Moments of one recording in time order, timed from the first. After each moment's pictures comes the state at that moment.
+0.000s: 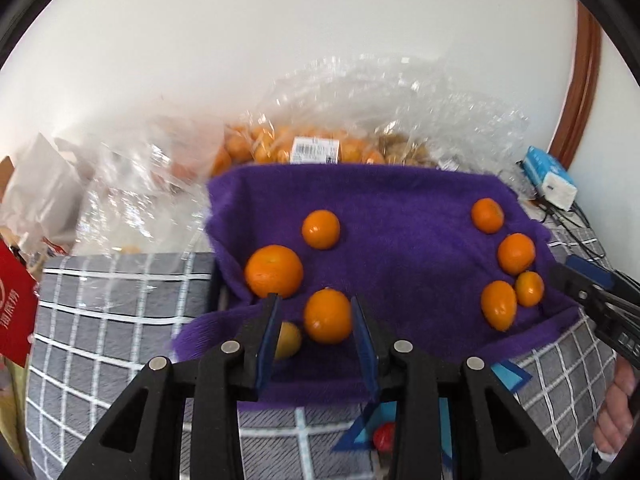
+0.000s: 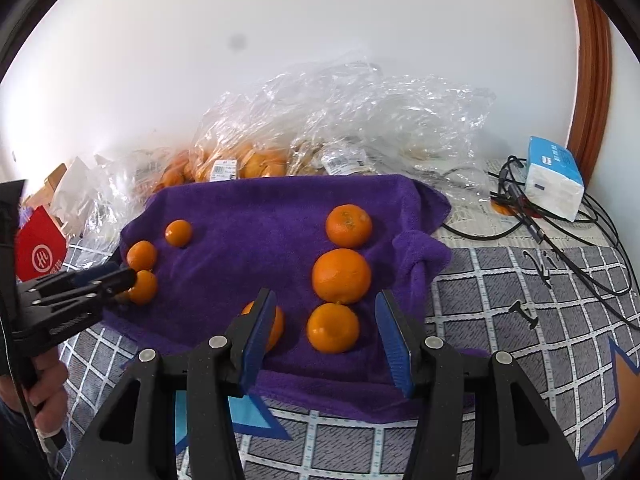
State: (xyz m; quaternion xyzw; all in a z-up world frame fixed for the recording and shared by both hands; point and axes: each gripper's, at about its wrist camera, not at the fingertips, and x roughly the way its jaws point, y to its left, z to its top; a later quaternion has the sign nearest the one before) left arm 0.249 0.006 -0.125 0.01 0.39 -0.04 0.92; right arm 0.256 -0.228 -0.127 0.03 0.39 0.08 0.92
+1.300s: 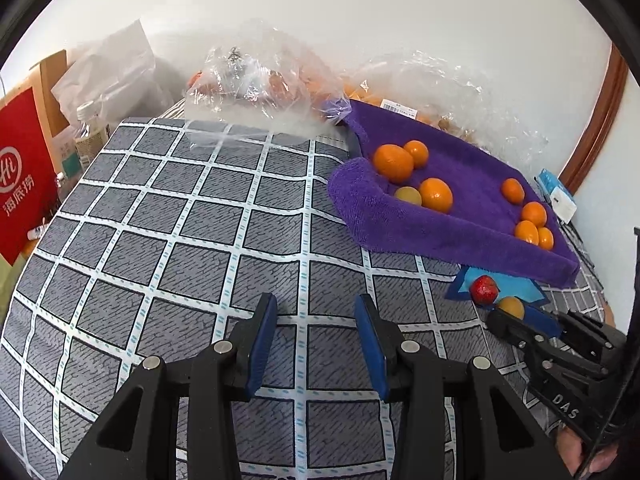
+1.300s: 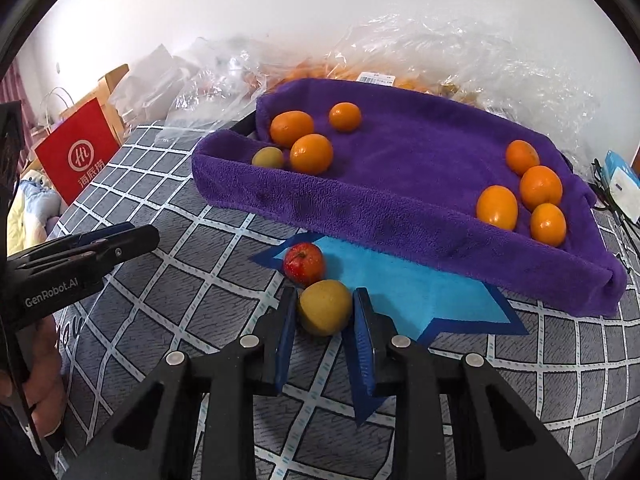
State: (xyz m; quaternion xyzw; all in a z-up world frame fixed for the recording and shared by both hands) left arm 0.162 0.103 -0.180 -0.10 0.40 -0.01 0.91; right arm 0.185 -0.091 -0.178 -0.05 0.43 0.16 0.88
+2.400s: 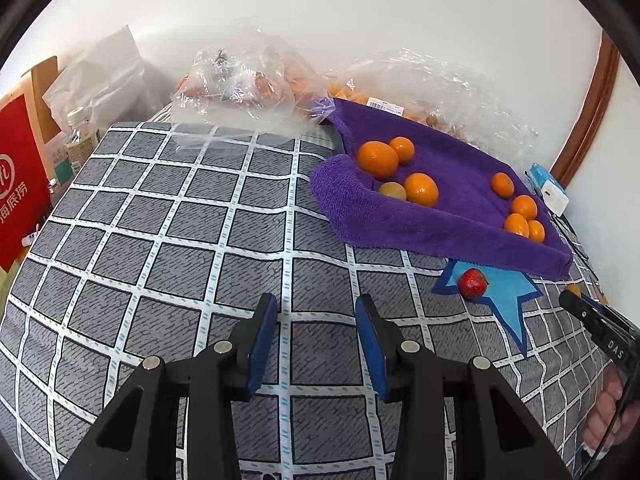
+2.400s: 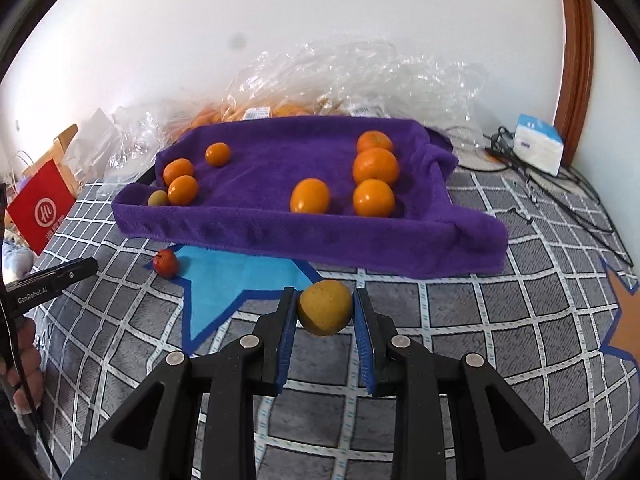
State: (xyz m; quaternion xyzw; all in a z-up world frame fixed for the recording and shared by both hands) left arm 0.161 0.099 -0.177 -0.10 0.40 -0.03 0.91; right arm 0.169 -0.216 -0.162 0.01 0.40 0.07 0.91
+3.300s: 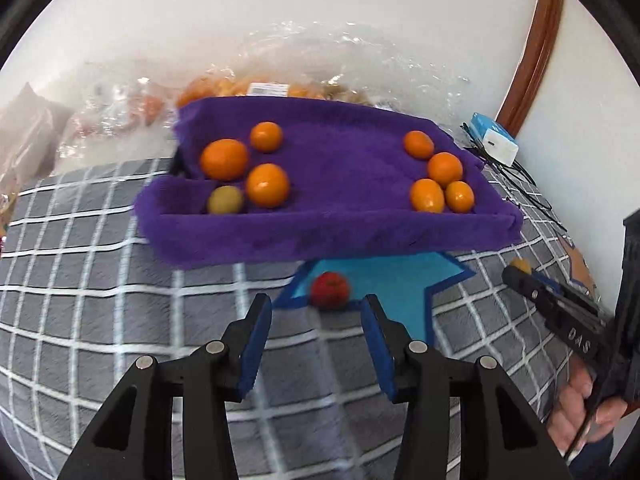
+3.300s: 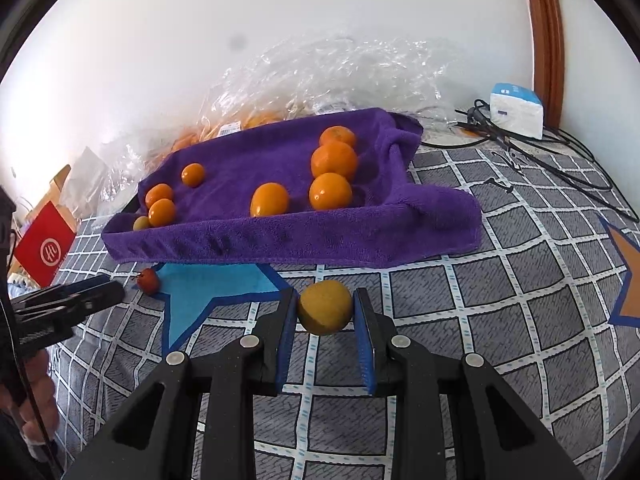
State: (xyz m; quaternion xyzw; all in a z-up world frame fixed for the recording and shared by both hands) left arm 0.186 -0.008 -0.160 -0.03 0.43 -0.12 0.89; right arm 0.166 -0.248 -0.171 0.08 0.39 0.06 0.91
